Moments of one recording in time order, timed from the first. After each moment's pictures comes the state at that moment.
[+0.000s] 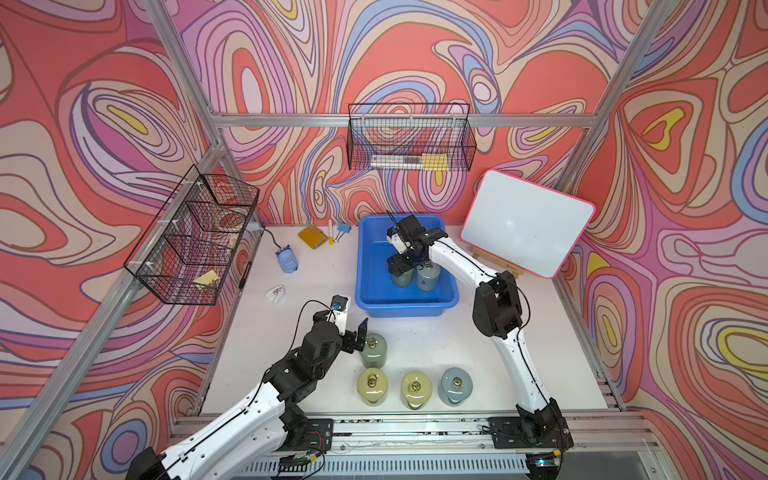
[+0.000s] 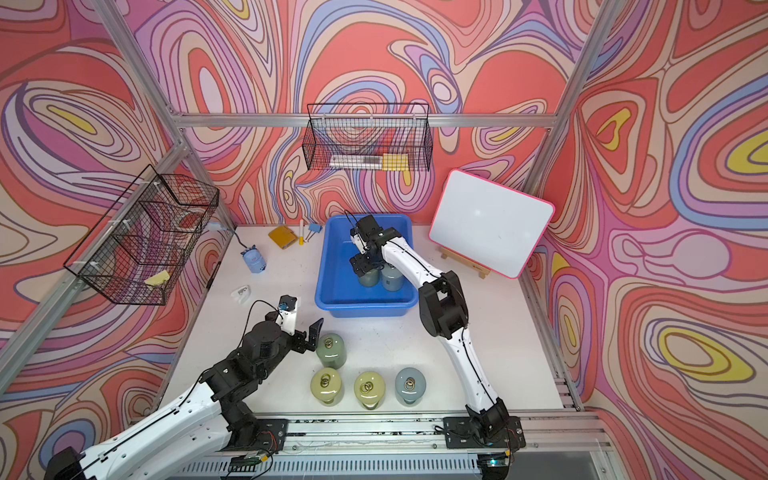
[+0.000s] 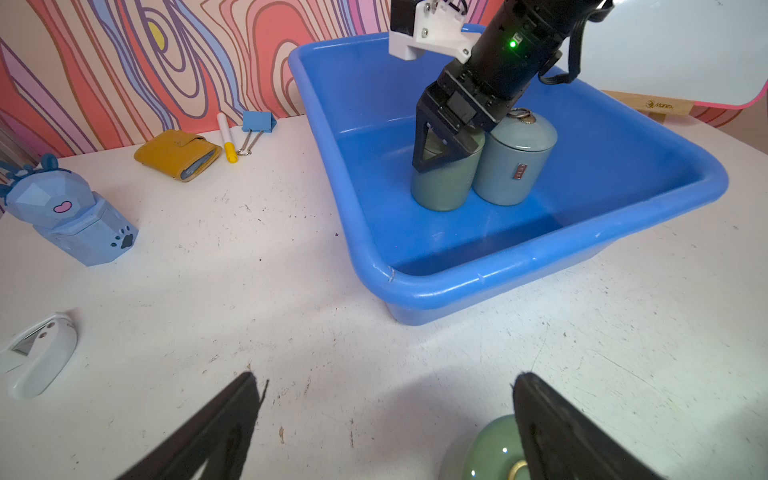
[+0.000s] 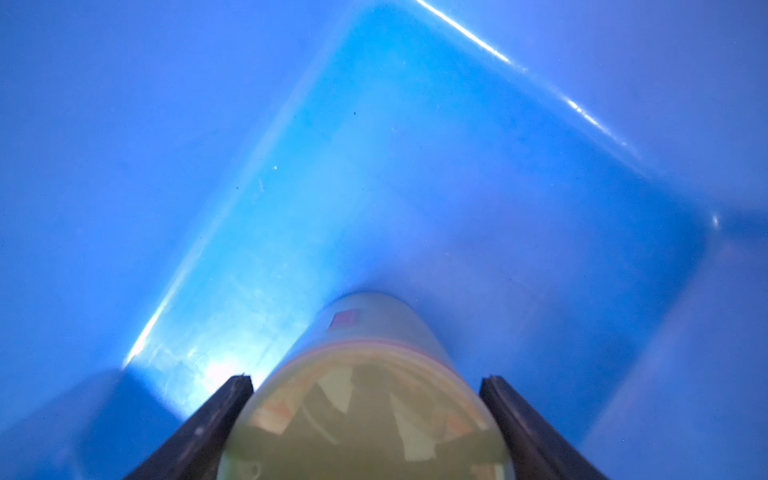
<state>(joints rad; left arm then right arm) -0.69 0.71 0.39 -0.10 -0.34 -0.15 0.53 2.44 2.27 -0.91 -0.06 -0.08</state>
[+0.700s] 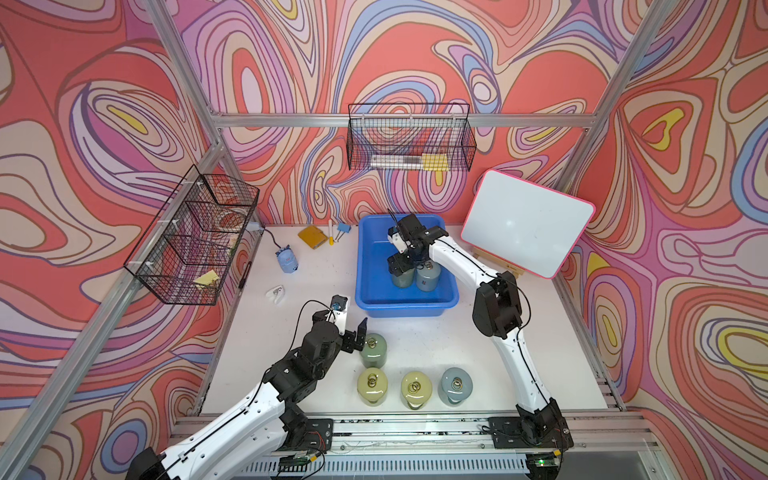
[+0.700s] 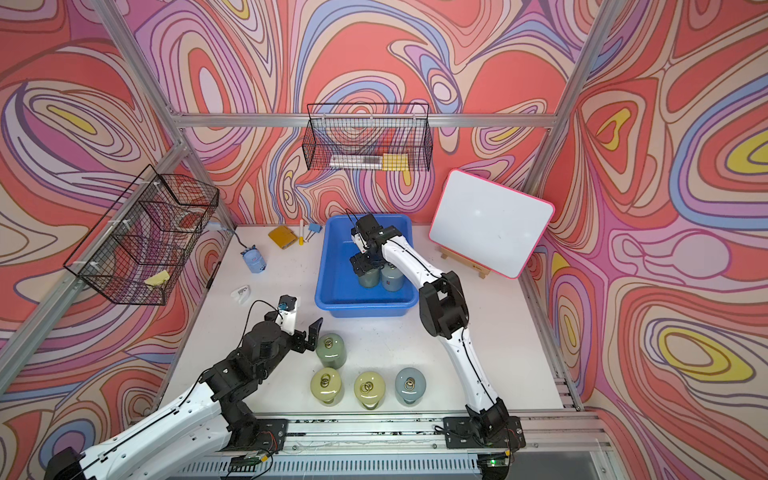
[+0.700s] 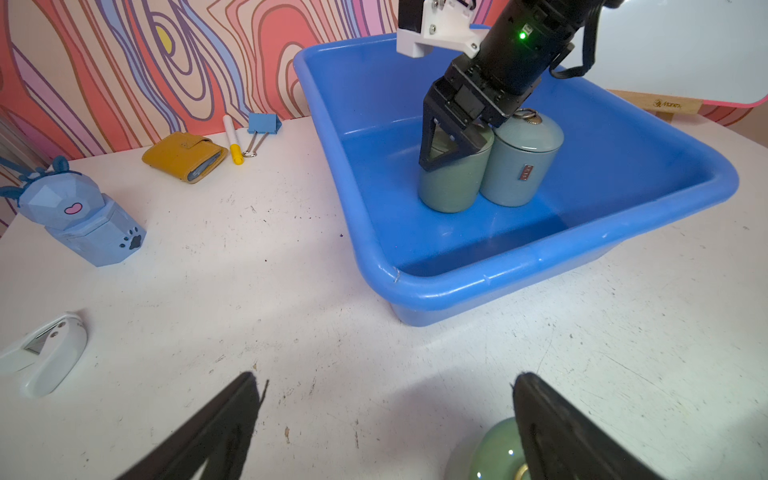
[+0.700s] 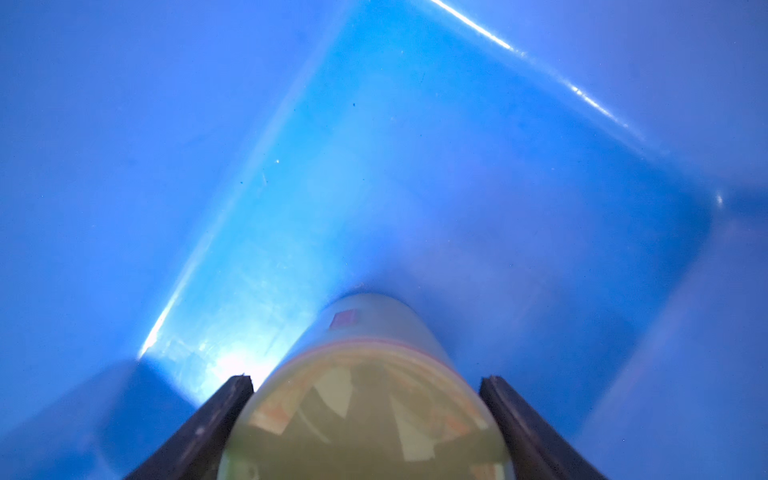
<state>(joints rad) -0.69 0.71 0.39 -0.10 -0.35 -0.15 0.53 2.44 2.30 -0.96 -0.07 -0.05</state>
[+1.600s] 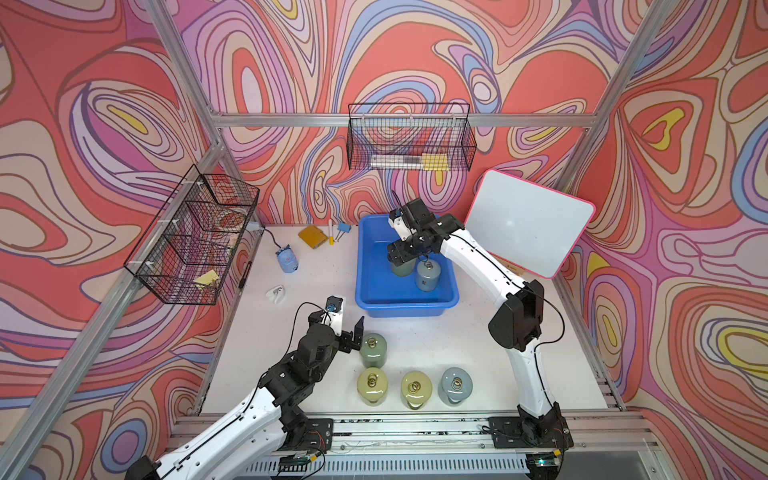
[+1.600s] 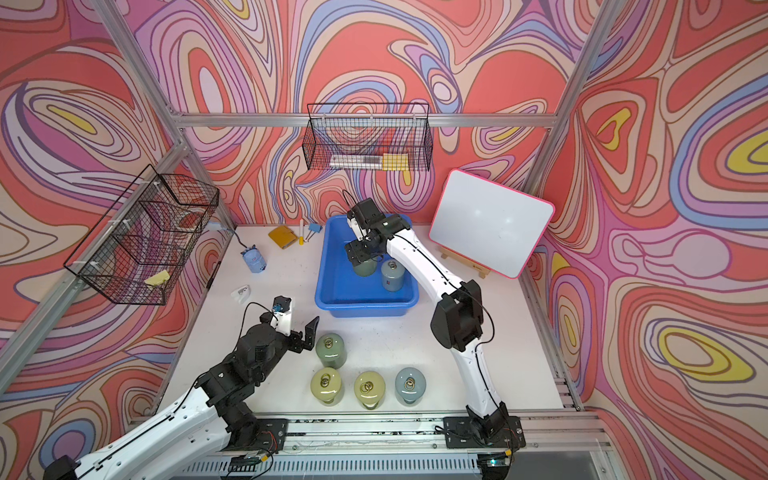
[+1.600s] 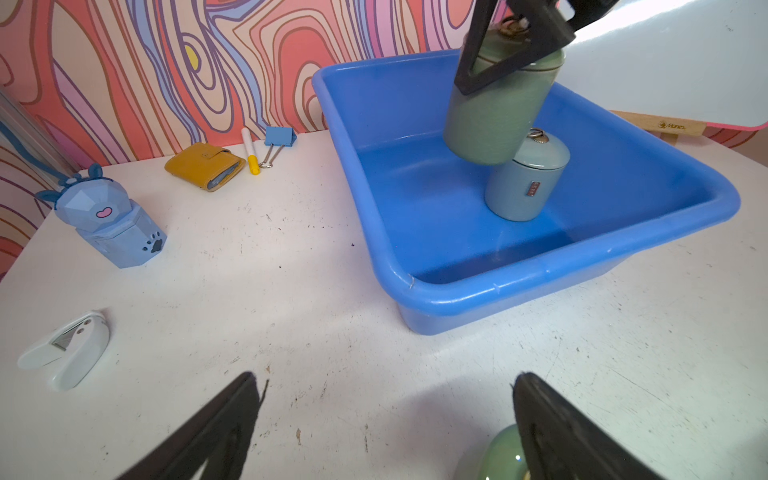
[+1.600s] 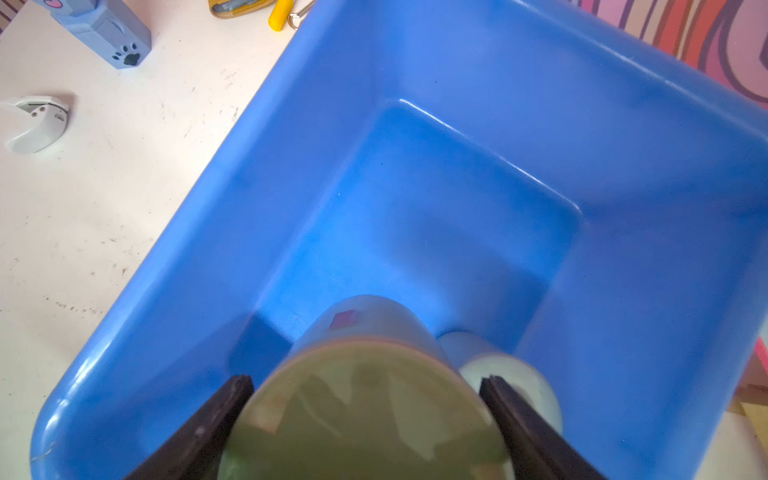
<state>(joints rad) -0.69 0.65 0.37 -0.10 -0.38 -0.15 0.59 2.18 2.26 -1.04 0.00 0.01</state>
